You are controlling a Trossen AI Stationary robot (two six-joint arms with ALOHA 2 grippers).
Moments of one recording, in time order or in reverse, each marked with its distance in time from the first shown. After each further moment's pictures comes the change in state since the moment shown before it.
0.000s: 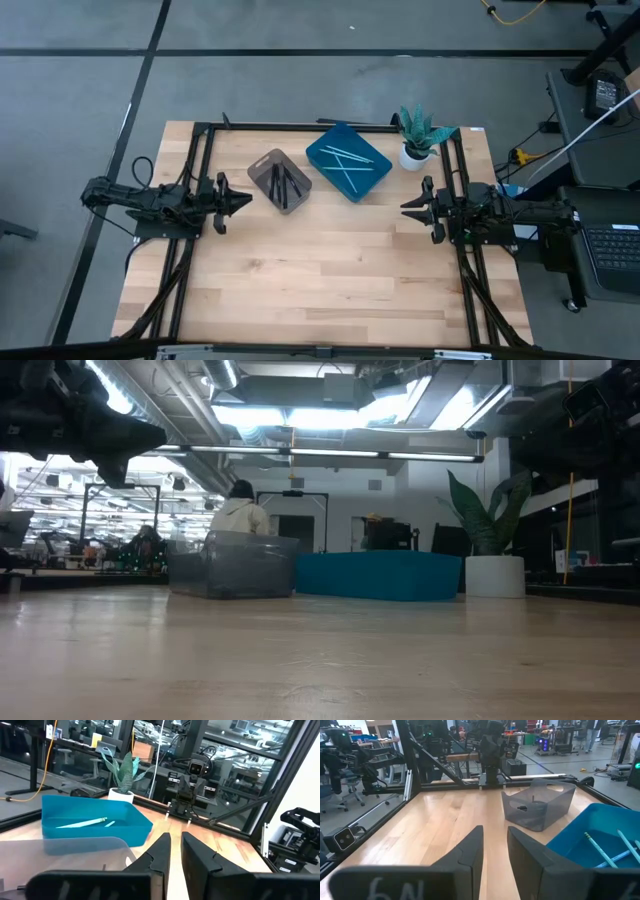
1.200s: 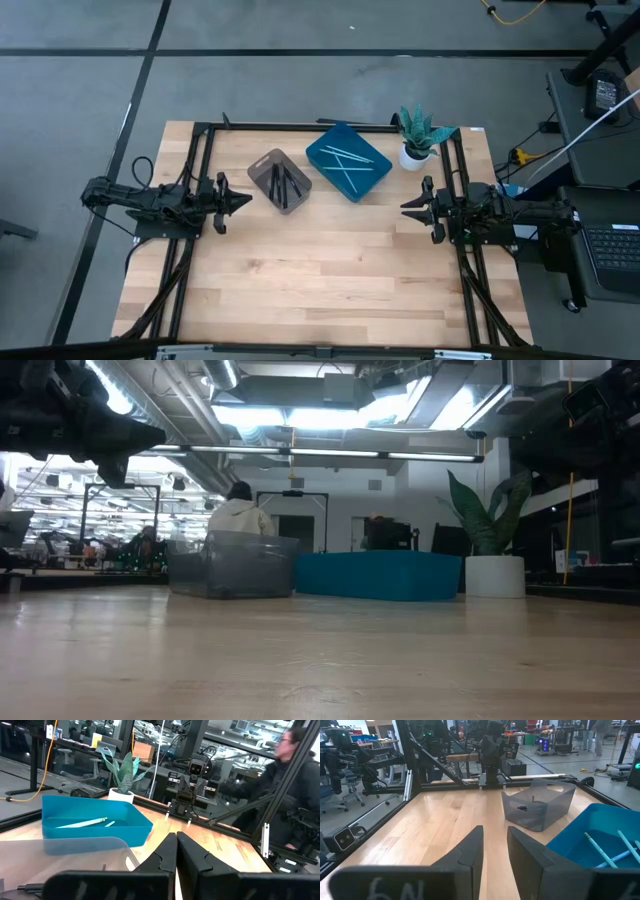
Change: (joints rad) left arm 0.000 0.000 0.000 0.002 -0.001 0.000; right arm 0.000 0.000 0.000 0.000 0.000 0.000
